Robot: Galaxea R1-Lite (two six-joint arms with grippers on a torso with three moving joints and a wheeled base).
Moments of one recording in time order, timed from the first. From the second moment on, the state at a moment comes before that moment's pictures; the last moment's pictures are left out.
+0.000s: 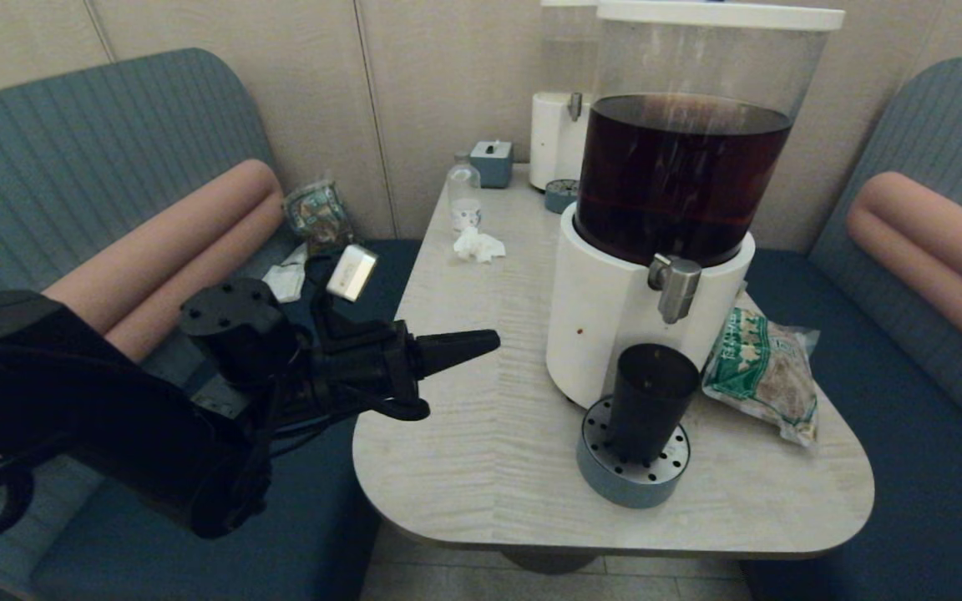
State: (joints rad) left arm -0.37 2.02 -0.76 -1.52 -0.91 -0.50; right arm 0.00 0.00 0.00 0.02 0.01 -0.05
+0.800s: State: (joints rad) left arm -0.45 2.02 -0.97 -1.52 -0.81 -1.03; right arm 0.00 0.00 0.00 0.02 0.01 -0.05
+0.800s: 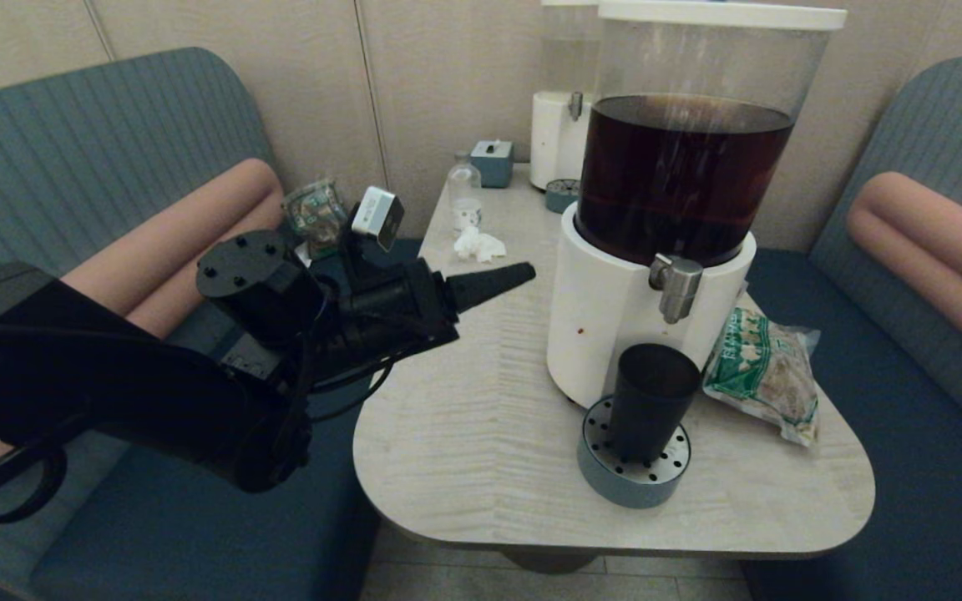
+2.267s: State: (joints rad) left arm -0.64 2.25 -1.34 -1.52 -0.66 -1.36; right arm 0.00 0.00 0.00 0.02 0.01 -0.05
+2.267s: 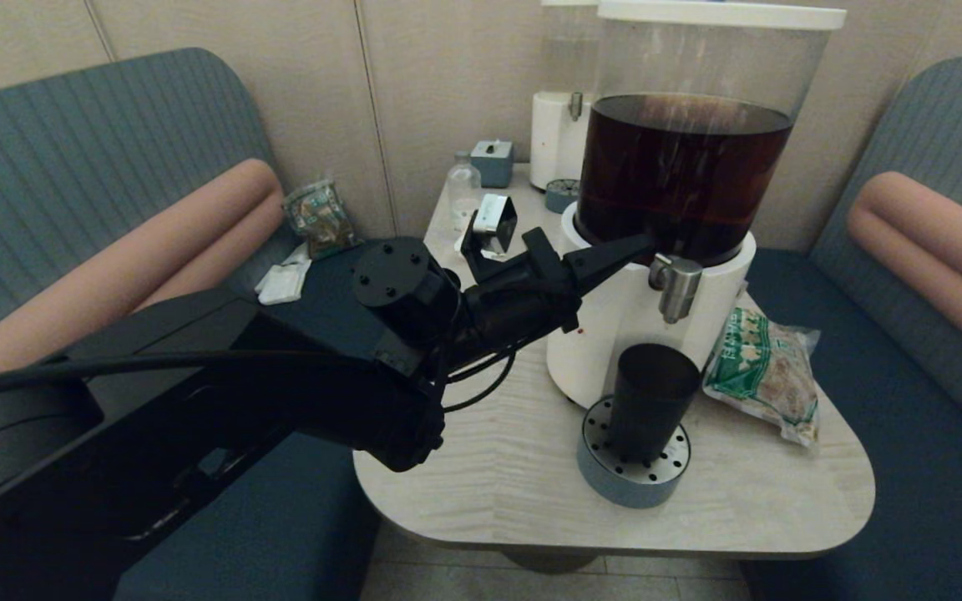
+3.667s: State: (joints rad) left arm -0.68 2.39 -1.51 -1.52 -0.66 -1.36; right arm 0.00 0.00 0.00 0.02 0.01 -0.05
